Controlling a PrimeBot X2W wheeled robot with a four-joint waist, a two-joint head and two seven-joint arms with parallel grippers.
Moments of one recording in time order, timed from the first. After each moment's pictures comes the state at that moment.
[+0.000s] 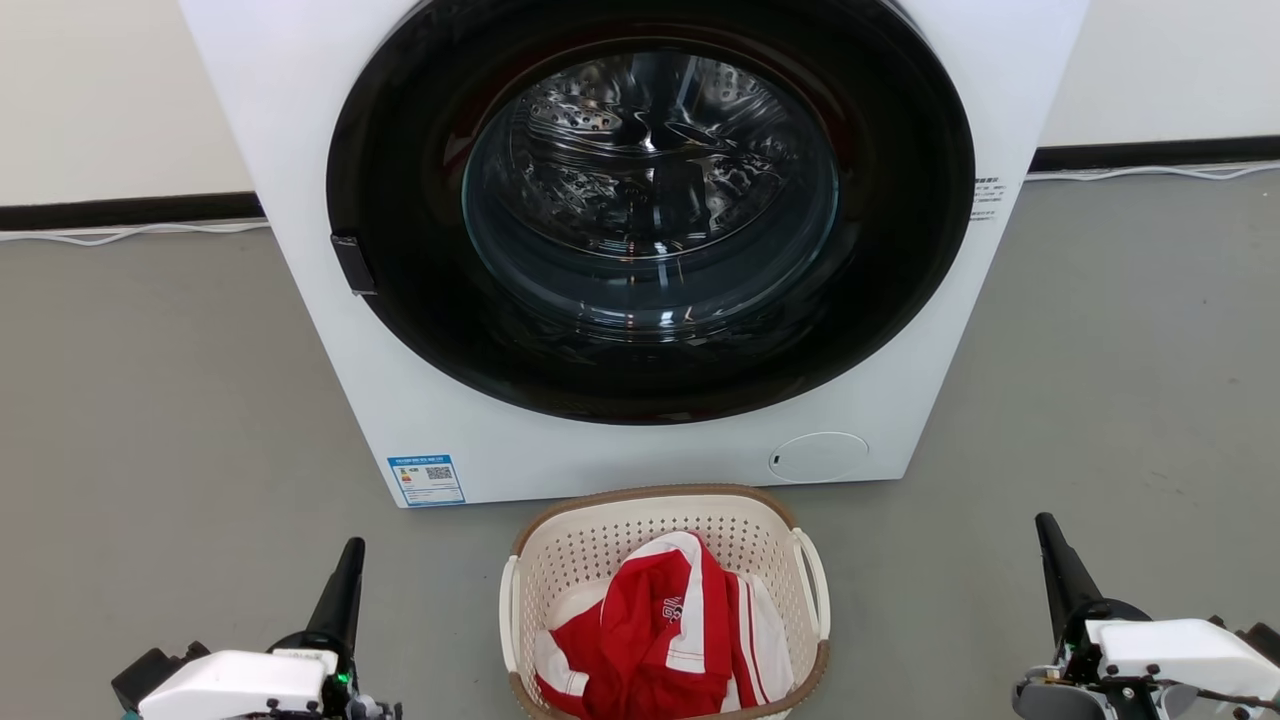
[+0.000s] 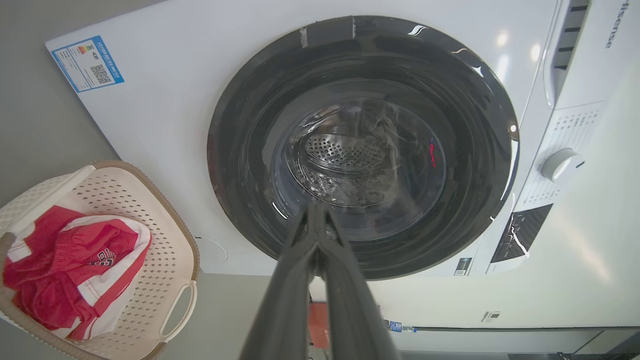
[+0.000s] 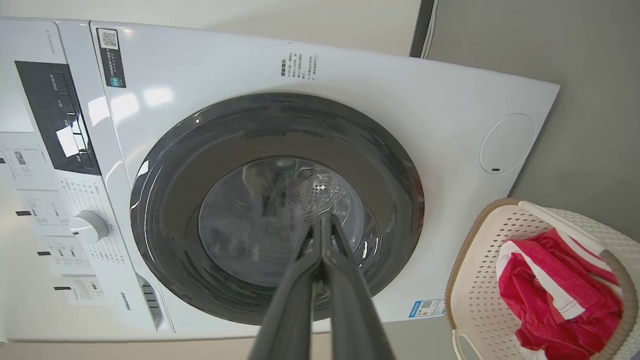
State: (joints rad) left arm -0.04 0.04 0.07 0.29 -1.48 -0.11 0.07; right arm -0.05 -0.04 -0.13 0.29 1.45 0.12 0.07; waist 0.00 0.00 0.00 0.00
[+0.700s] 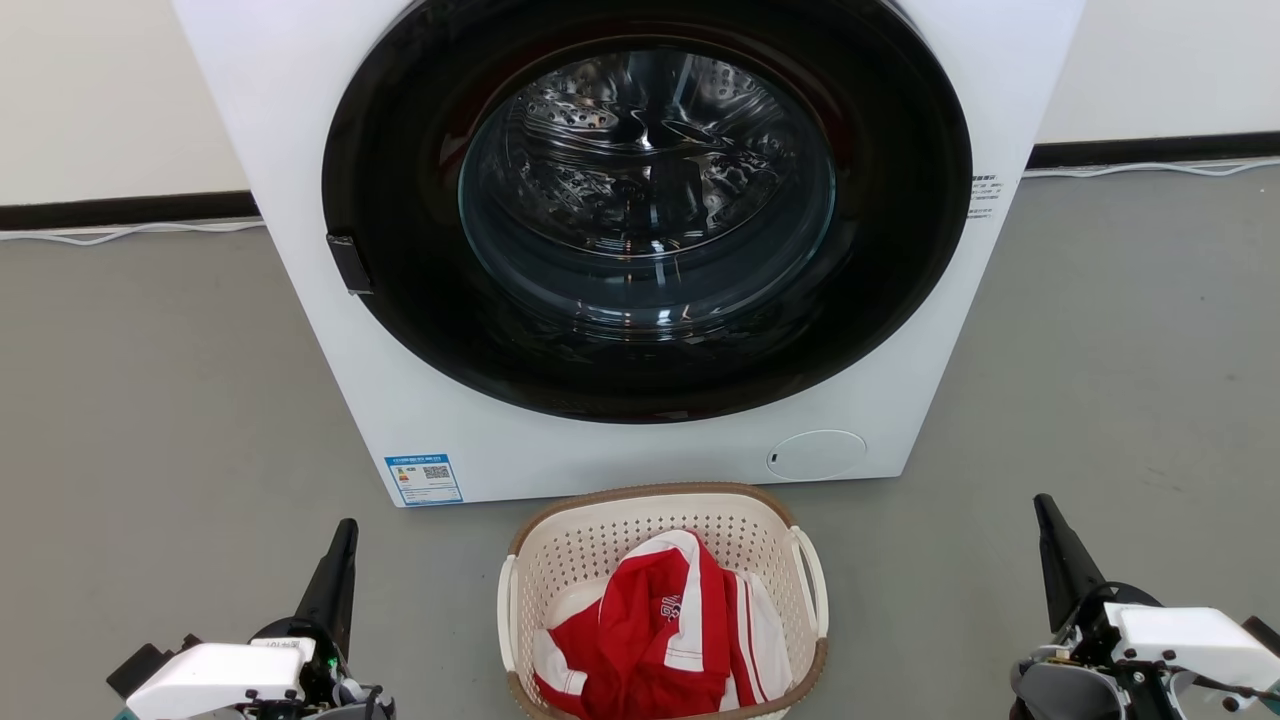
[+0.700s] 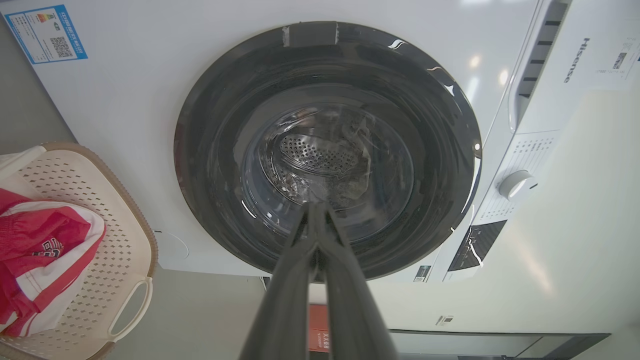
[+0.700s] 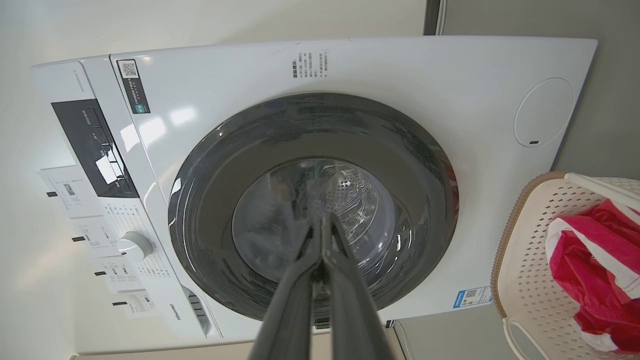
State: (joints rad) left arm -0.05 0.04 0.08 0.28 -1.60 -0.12 0.11; right arm -0.07 -0.04 -0.13 0.27 1.60 0.12 0.11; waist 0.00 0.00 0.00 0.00
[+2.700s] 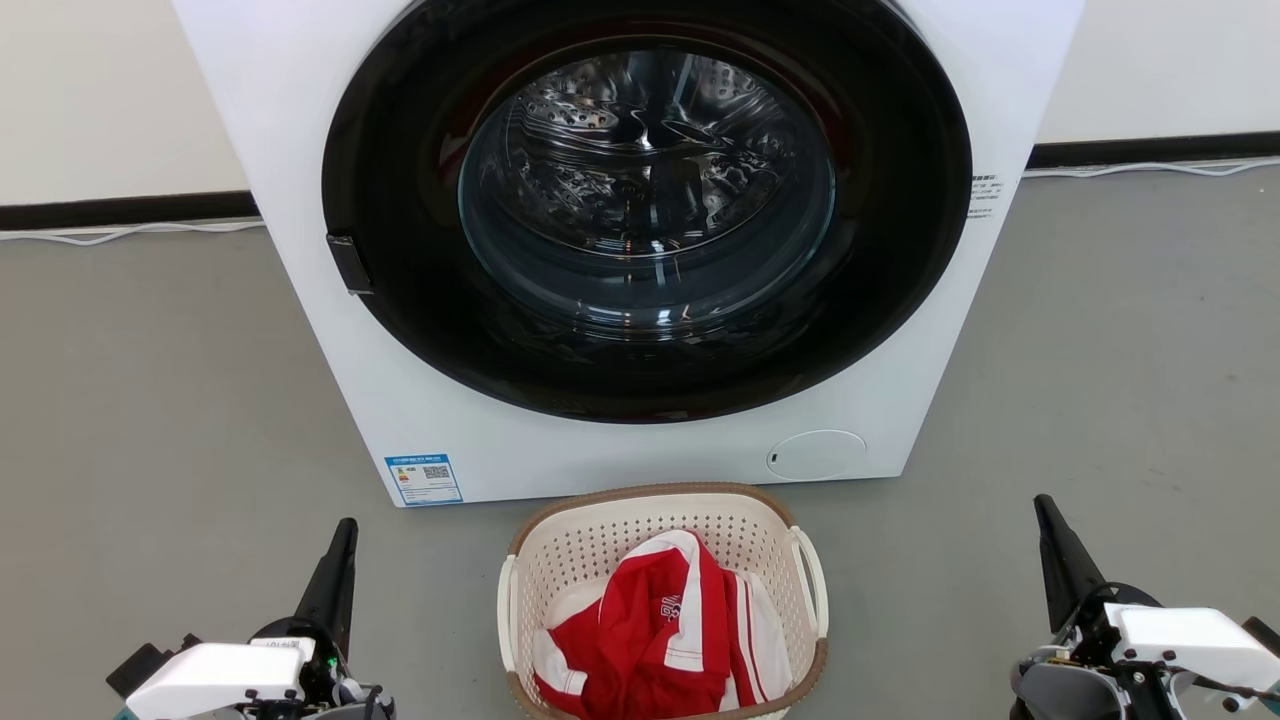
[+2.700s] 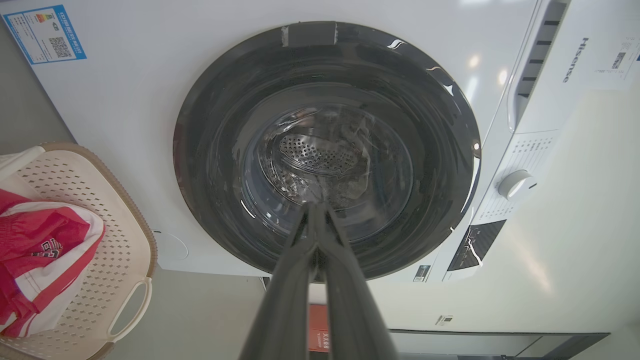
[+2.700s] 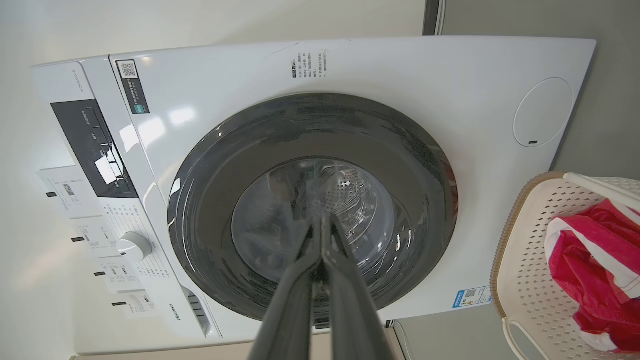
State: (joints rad) left arm -0.05 0.04 0.08 0.27 -1.60 -0.12 0.11; right arm -0.07 -0.04 -0.13 0.27 1.60 0.12 0.11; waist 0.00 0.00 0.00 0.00
